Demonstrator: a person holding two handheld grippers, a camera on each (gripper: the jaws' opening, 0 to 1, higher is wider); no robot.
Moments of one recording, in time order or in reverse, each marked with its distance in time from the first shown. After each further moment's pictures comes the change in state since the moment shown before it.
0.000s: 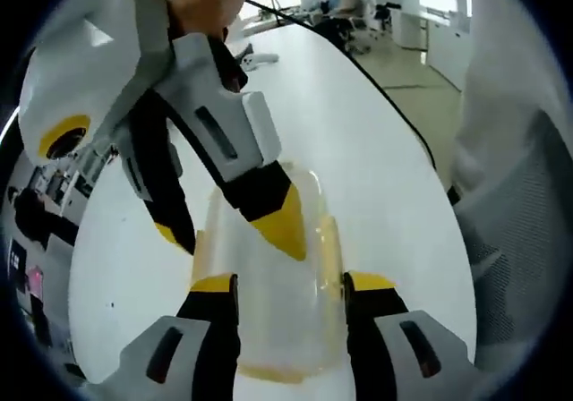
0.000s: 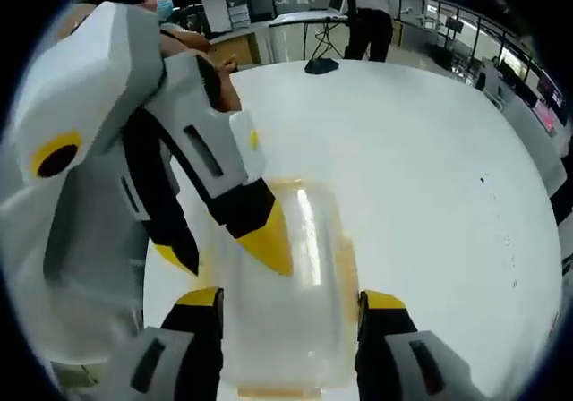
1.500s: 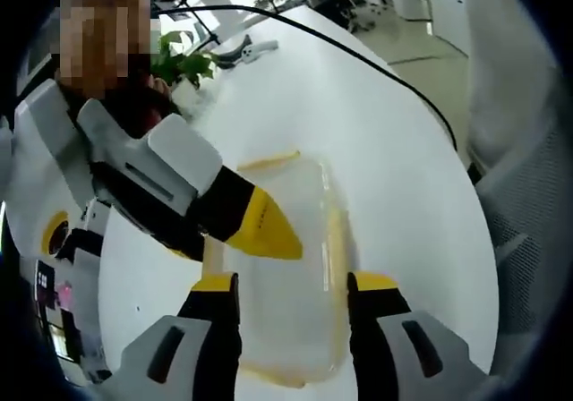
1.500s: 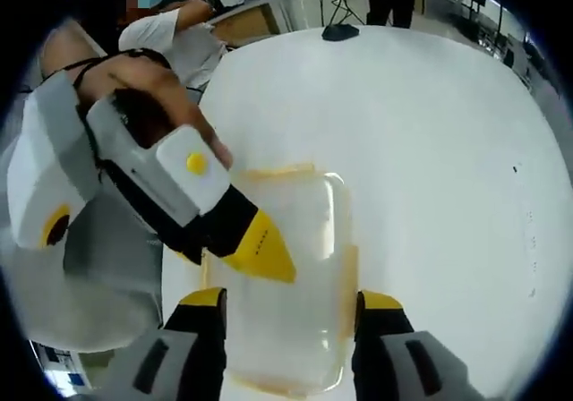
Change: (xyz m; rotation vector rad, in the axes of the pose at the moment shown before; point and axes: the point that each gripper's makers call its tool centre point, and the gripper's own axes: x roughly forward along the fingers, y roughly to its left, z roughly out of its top) left arm 0.005 0.000 0.000 0.097 0.059 0.117; right arm 0.002 0.004 -0.005 0.002 0.118 0.142
